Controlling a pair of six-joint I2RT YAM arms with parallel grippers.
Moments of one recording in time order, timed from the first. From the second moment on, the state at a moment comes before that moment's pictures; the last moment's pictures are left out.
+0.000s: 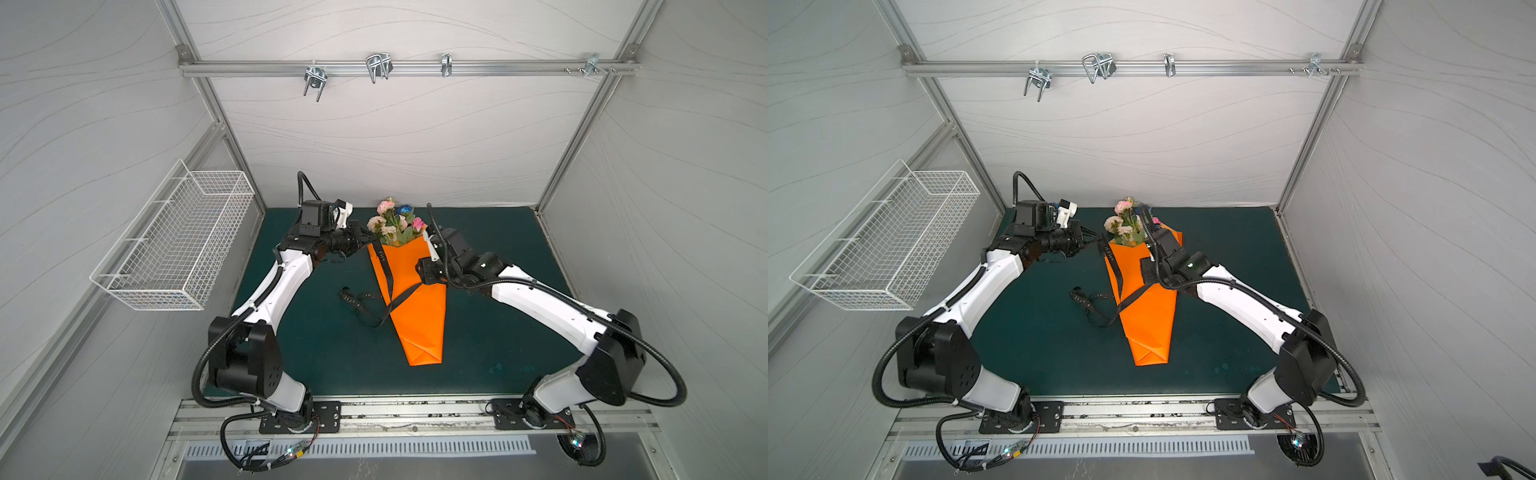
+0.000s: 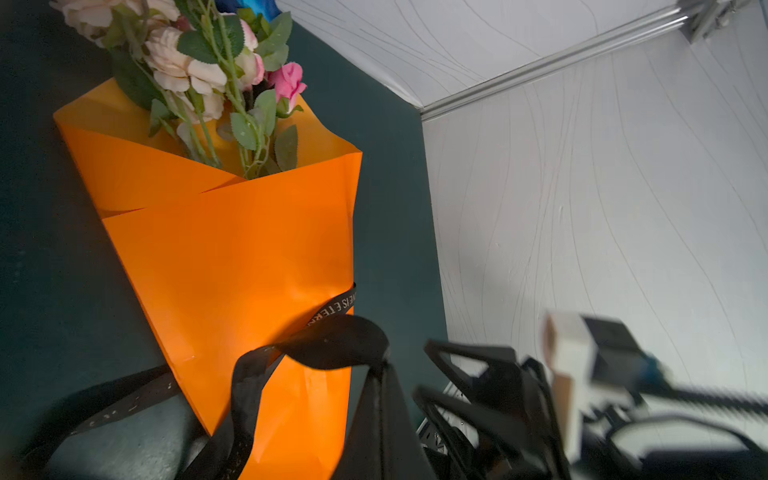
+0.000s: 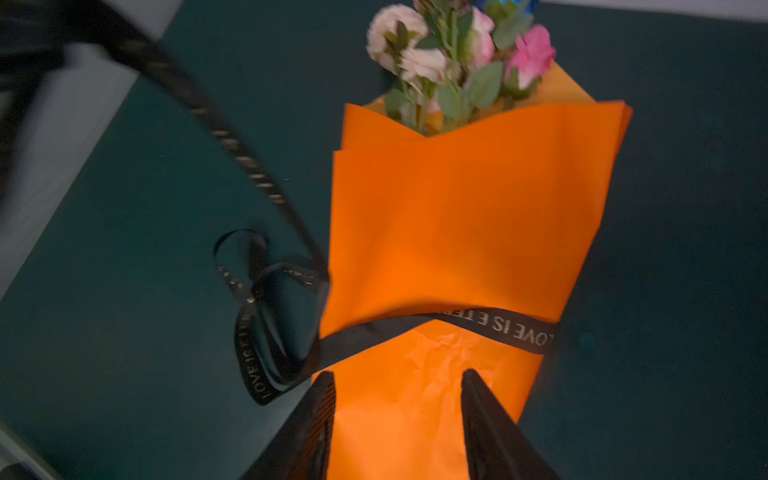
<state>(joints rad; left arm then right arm) -0.14 1.55 1.30 -0.42 0.75 -0.69 0.89 1.50 1.32 -0.56 0.13 0.32</state>
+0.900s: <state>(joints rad) -0.04 1.75 1.42 -0.42 0.82 -0.73 1.15 2.30 1.86 -0.41 0.22 -0.19</state>
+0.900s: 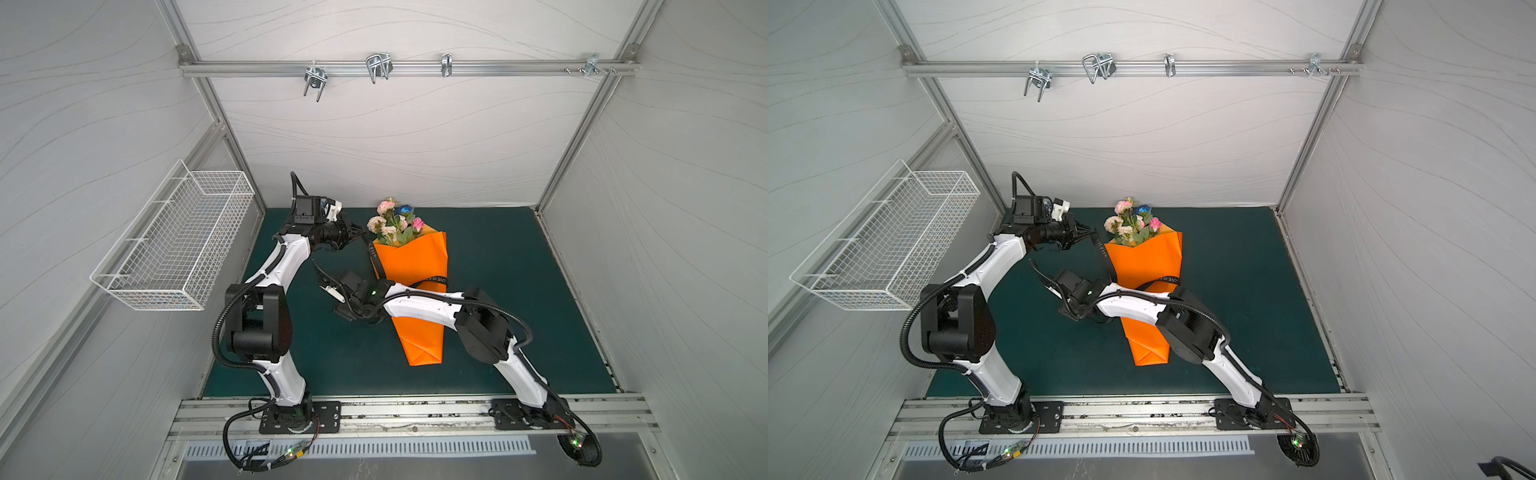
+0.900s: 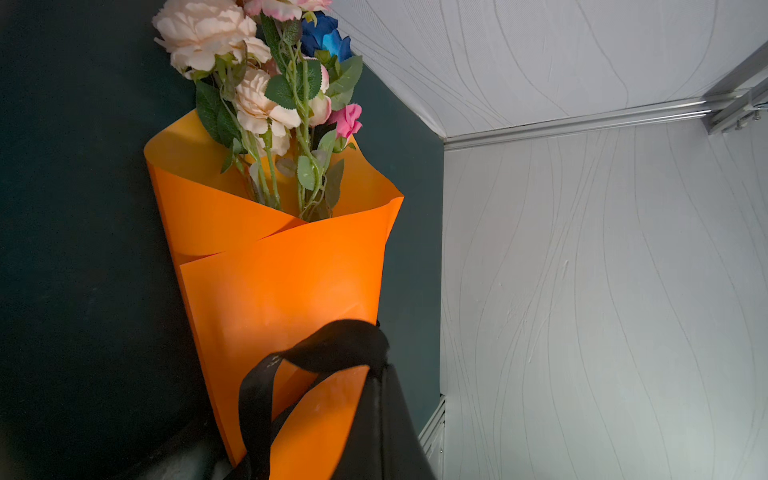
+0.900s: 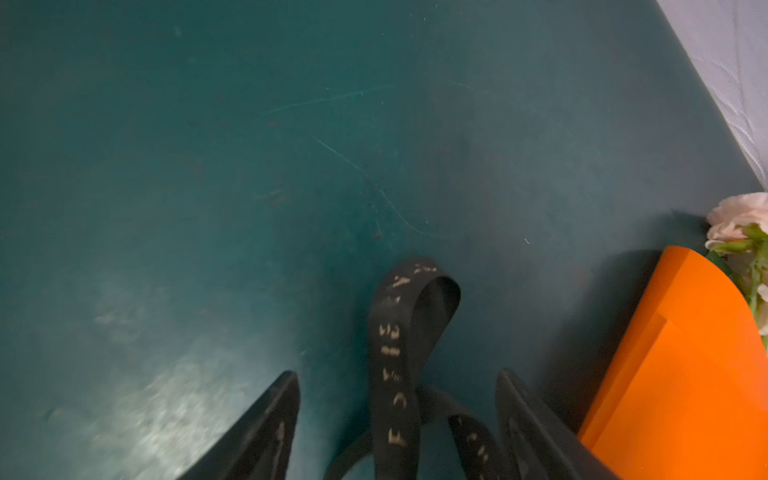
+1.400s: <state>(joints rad) -0.04 1.75 1.42 -0.42 0.83 -0.73 1.13 2.41 1.95 -0.41 0.20 -0.21</state>
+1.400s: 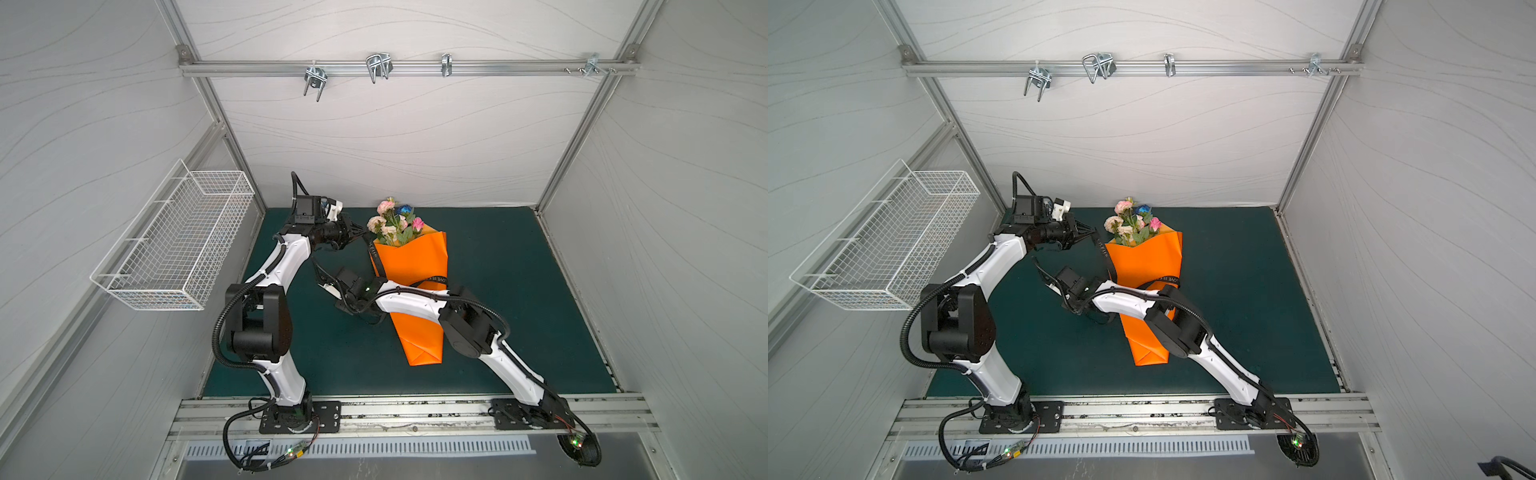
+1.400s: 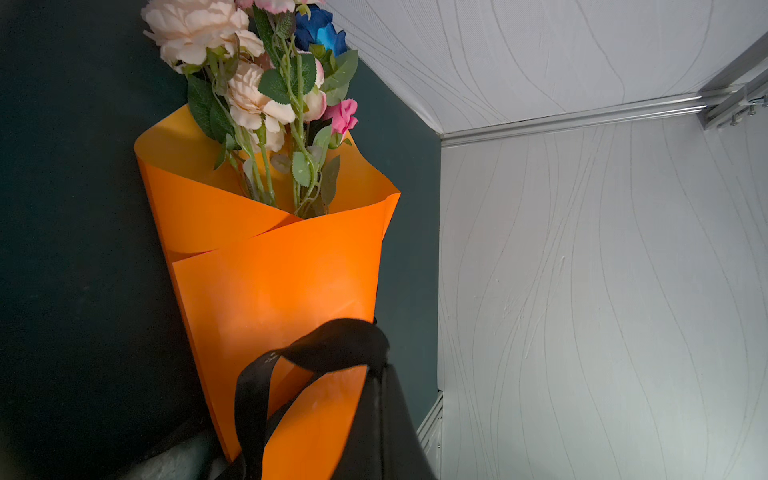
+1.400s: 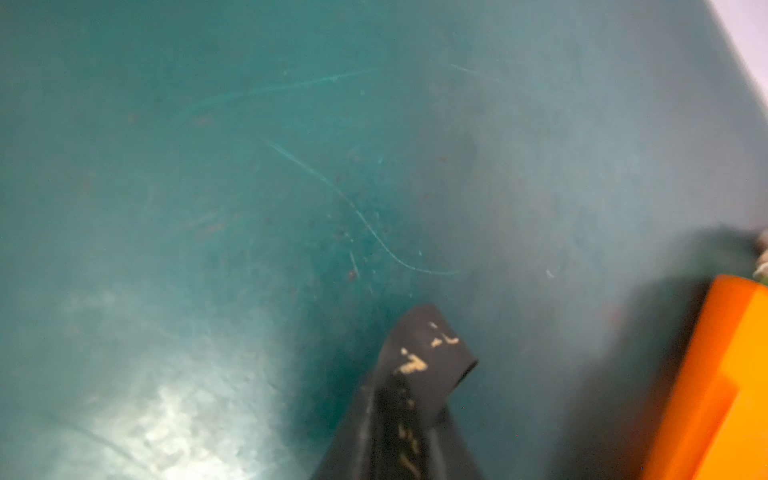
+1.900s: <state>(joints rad) -0.04 1.72 1.41 -0.42 0.83 -0.71 1.20 1.86 1.53 -0.24 0.18 -0.13</state>
